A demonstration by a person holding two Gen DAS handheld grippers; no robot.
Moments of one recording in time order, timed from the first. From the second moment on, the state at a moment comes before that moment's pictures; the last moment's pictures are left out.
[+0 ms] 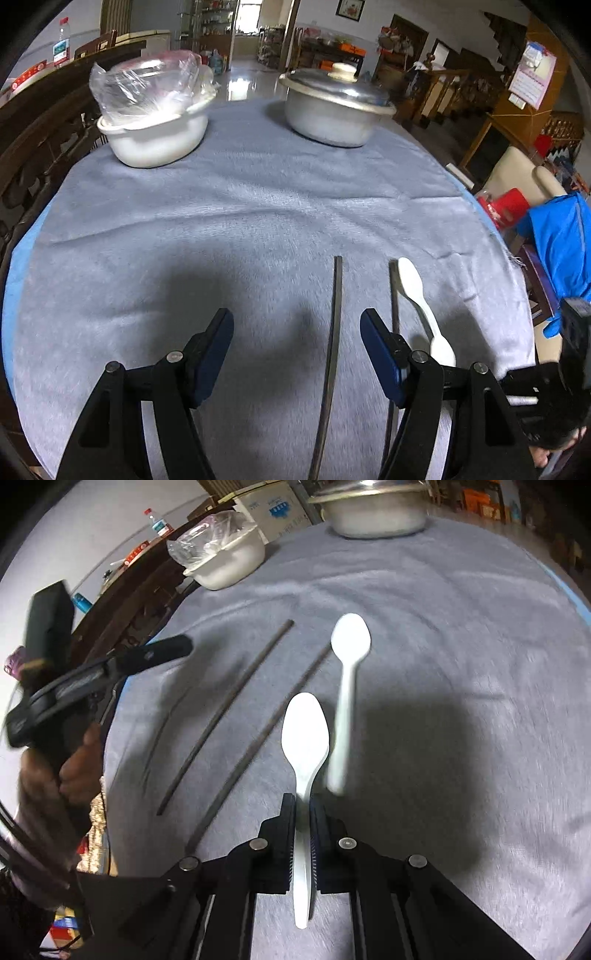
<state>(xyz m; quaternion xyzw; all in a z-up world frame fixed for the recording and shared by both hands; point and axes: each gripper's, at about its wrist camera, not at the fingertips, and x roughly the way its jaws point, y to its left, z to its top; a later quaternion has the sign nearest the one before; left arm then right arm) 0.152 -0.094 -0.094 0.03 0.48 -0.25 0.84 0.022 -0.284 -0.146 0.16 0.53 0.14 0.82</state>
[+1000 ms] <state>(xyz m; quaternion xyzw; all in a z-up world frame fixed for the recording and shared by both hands) 0.108 -0.165 -0.123 0.12 0.44 -0.51 0.73 0.151 -0.315 -0.151 0.19 0.50 0.08 0.84</state>
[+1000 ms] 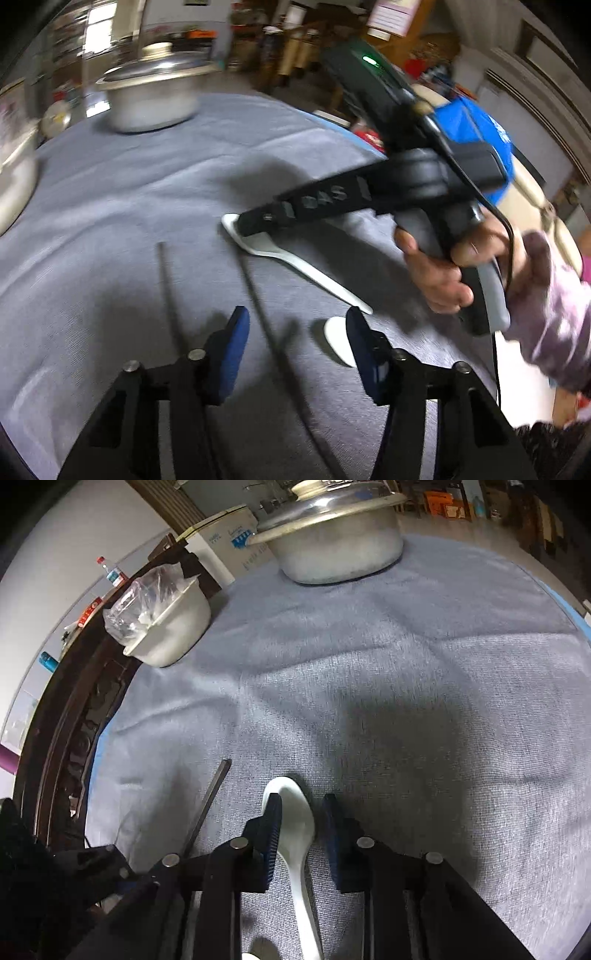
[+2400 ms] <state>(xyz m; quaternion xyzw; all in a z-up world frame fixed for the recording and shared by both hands) 0.118 -0.055 -0.075 0.08 0.40 -0.39 0.82 0.117 -0.308 -0.116 0.16 0.43 0.03 0.89</state>
